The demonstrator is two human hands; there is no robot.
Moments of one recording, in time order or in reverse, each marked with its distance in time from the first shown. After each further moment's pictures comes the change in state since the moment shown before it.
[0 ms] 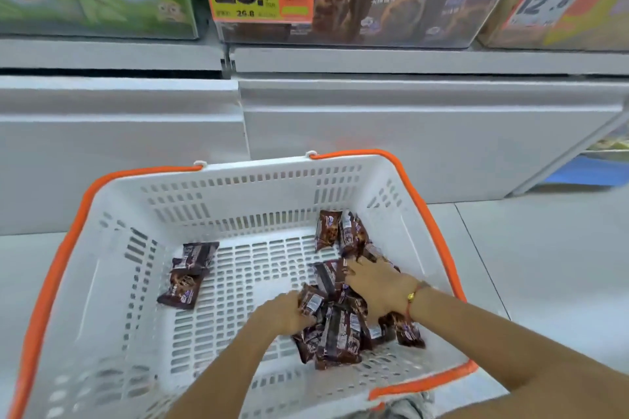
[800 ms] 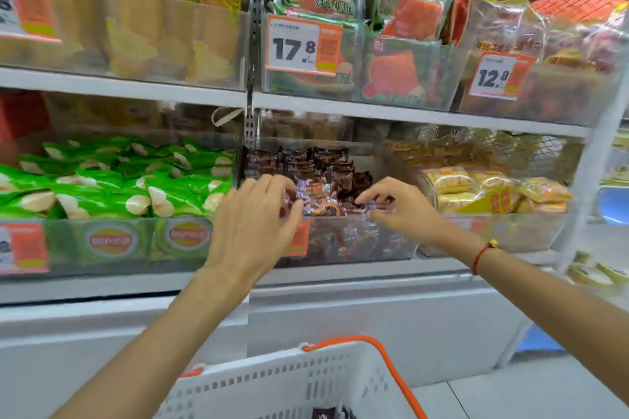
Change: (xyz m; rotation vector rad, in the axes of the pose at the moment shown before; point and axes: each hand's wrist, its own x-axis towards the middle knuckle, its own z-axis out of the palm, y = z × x) left_hand -0.223 0.095 -0.319 0.265 1.786 0.610; right_hand -0.177 0.121 -0.305 0.441 1.322 0.112
